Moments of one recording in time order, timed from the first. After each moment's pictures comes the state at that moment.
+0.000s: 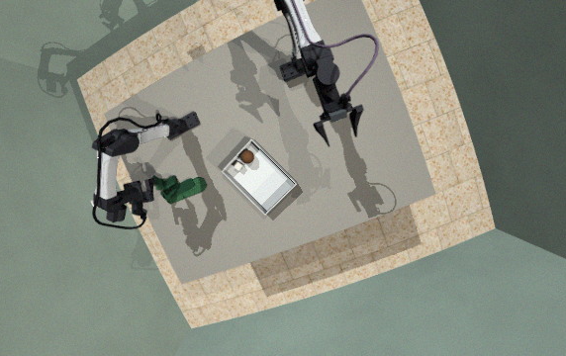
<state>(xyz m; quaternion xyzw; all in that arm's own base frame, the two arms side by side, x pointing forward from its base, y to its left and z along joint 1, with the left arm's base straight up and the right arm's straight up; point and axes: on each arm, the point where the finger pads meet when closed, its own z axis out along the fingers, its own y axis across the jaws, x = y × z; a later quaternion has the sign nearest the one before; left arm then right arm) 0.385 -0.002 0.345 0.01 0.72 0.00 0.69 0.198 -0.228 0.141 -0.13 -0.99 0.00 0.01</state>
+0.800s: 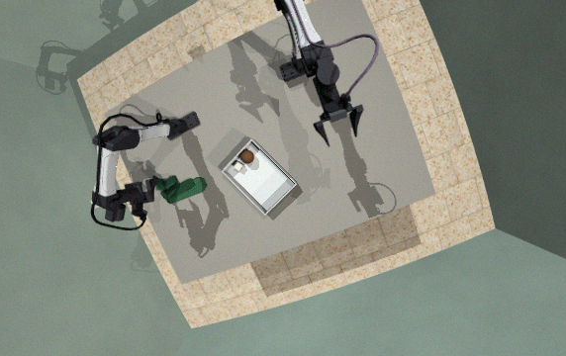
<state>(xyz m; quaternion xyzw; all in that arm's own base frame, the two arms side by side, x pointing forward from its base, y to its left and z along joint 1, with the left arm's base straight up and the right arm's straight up) 0.385 -0.002 0.345 0.01 0.72 0.00 0.69 0.209 -0.210 0.154 -0.12 -0.99 -0.02 -0.03</state>
